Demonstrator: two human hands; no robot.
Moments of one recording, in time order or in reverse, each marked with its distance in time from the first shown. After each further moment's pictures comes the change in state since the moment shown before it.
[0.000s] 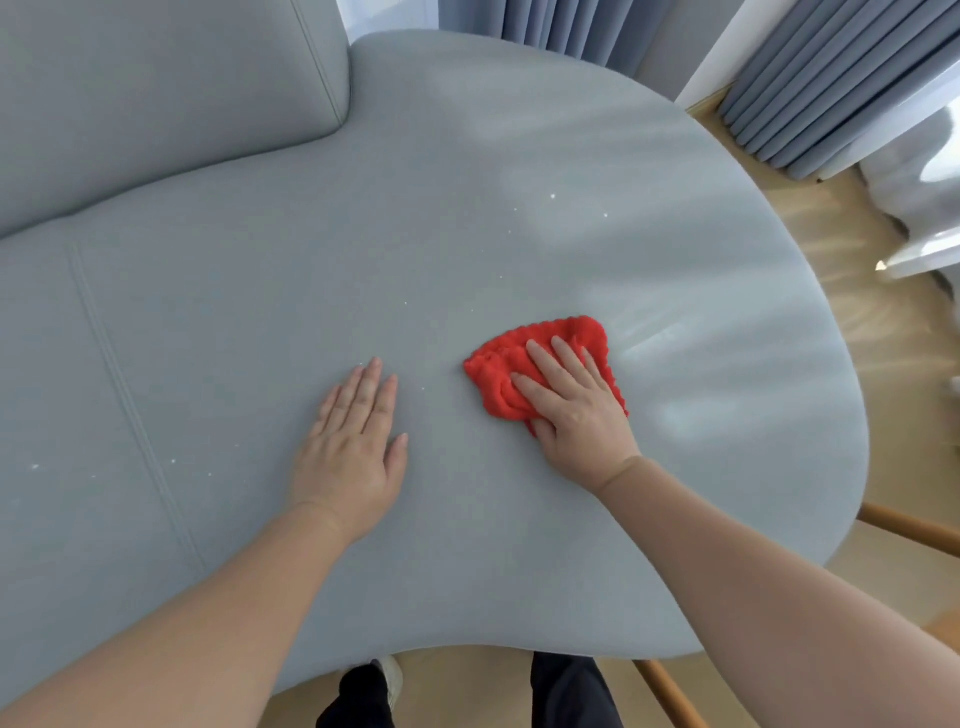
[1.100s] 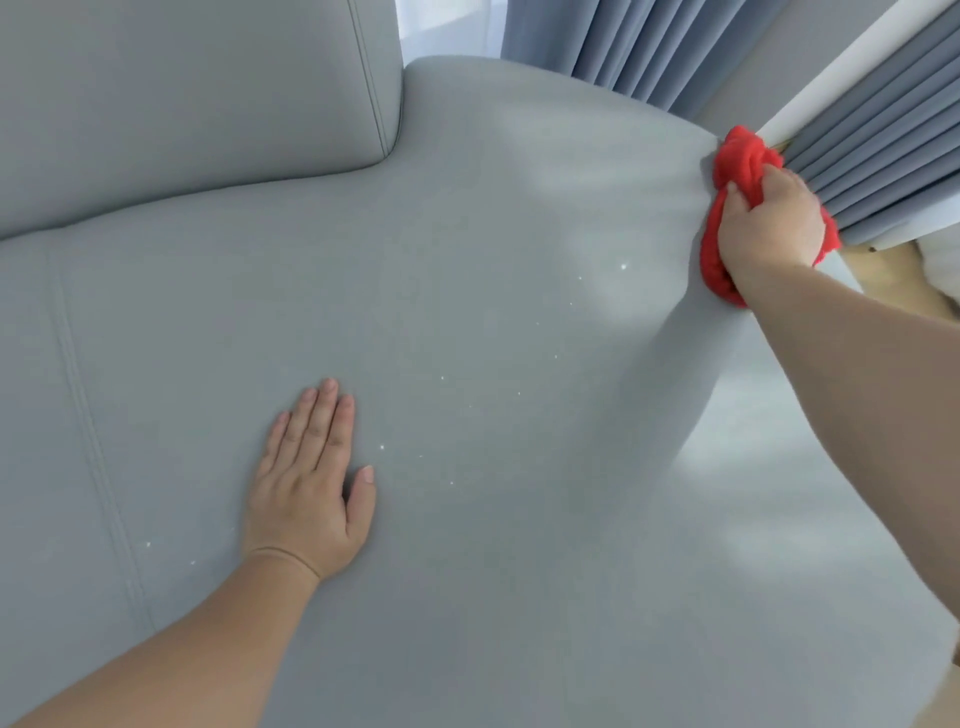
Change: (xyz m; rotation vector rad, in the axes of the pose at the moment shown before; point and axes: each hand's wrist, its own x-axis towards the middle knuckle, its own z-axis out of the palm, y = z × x) left_hand 0.041 -0.063 0.022 -0.041 0.161 -0.127; right_hand 0.219 0.176 -0.071 -0.048 0.287 0.743
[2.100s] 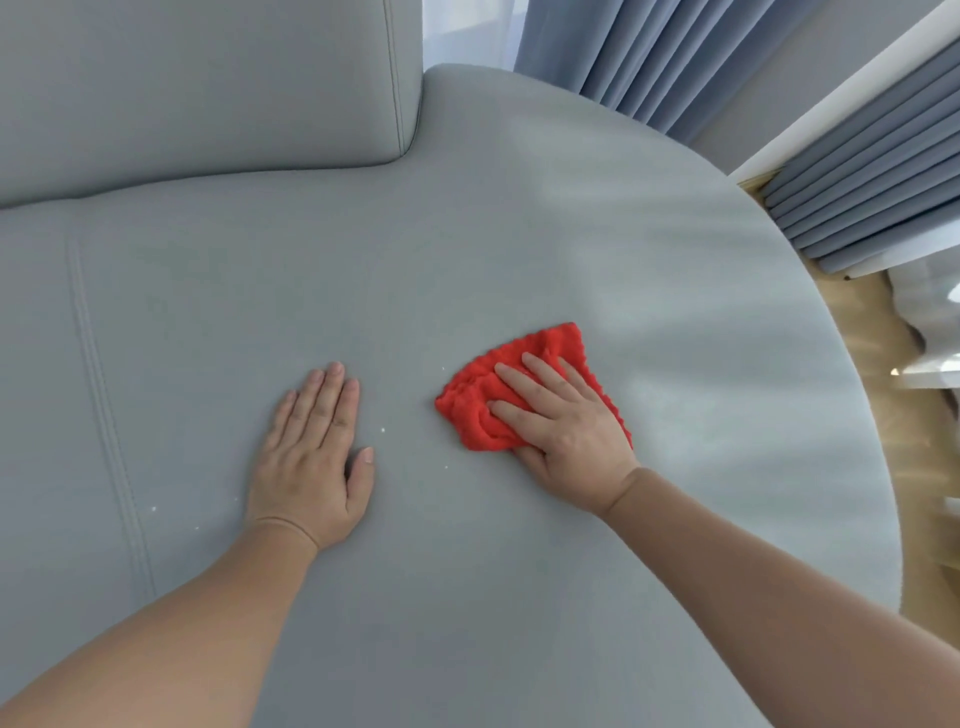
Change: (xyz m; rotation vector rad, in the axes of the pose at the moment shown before) left_hand -0.001 0.003 0.000 0.009 -0.021 -0.008; right_hand -0.215 -0.036 0.020 0.045 -0.356 -1.095
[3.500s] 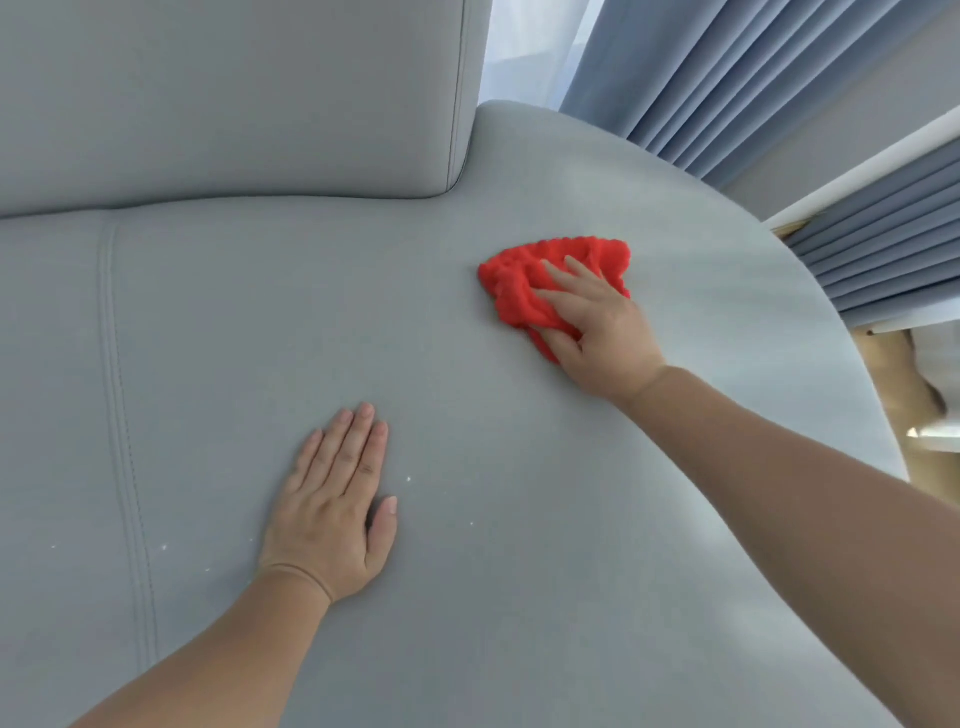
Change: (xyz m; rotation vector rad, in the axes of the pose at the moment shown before) left_hand 0.001 -0.007 0.006 -0.057 0.032 0.031; right_hand 0.123 0.071 -0.021 0.120 0.029 0.143
